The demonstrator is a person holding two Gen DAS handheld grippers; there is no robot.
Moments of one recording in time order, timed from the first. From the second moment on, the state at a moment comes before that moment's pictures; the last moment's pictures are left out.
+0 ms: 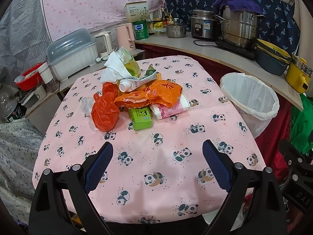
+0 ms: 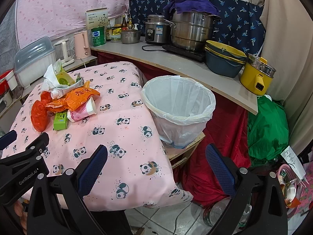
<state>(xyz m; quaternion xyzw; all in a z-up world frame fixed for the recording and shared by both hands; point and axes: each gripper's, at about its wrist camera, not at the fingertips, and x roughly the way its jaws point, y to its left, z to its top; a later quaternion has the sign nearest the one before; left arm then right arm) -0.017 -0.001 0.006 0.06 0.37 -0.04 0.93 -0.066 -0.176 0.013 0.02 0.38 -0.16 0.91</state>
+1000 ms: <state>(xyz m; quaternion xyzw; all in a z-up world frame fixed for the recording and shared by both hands) -0.006 0.014 0.003 0.04 0.39 -0.03 0.92 -0.061 -0.169 0.013 0.01 0.38 -0.15 0.91</state>
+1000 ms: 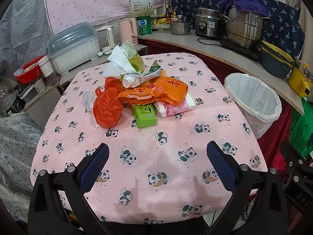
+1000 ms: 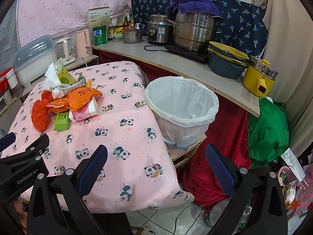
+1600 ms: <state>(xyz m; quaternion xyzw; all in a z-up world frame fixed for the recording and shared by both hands) 0.079 0.100 -0.030 0.02 0.40 0.00 0.92 0.016 -0.128 -0.006 0.02 0.39 -0.12 0.91</state>
